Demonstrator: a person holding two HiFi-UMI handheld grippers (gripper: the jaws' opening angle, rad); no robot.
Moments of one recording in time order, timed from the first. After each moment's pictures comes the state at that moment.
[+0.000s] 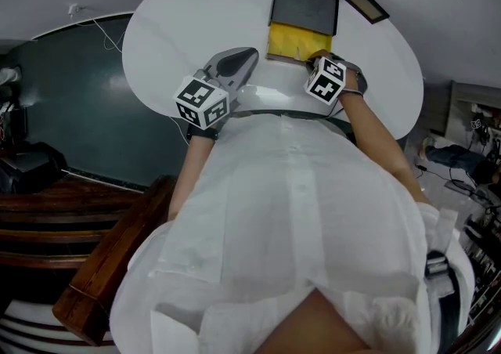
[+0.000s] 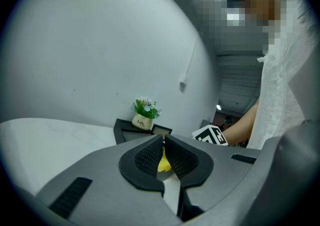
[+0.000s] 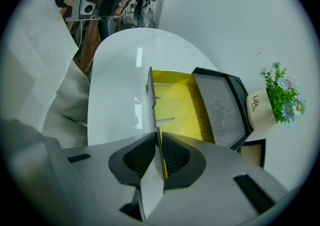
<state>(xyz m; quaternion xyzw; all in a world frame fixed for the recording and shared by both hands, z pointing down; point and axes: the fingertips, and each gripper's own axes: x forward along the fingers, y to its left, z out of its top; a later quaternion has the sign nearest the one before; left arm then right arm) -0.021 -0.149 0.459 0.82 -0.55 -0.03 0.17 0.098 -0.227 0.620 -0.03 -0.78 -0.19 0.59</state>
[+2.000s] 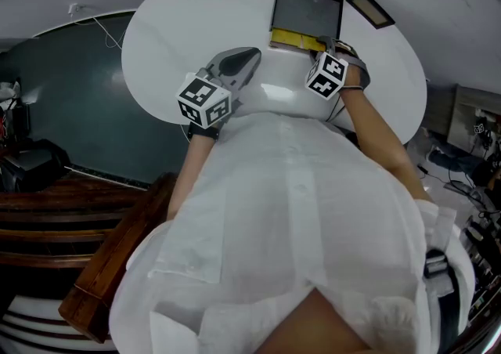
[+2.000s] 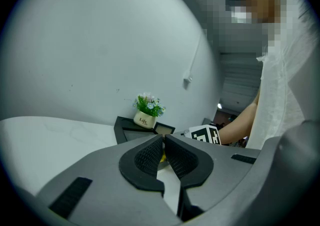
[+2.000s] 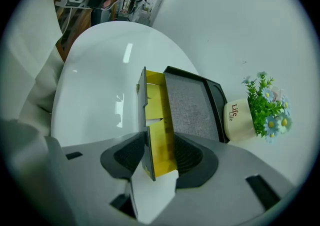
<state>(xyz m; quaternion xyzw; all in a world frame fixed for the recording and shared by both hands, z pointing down) -0.030 -0.182 0.469 0.82 -0.54 -0.02 0.19 0.075 -0.299 0.618 0.04 -0.77 -0.27 0.58</state>
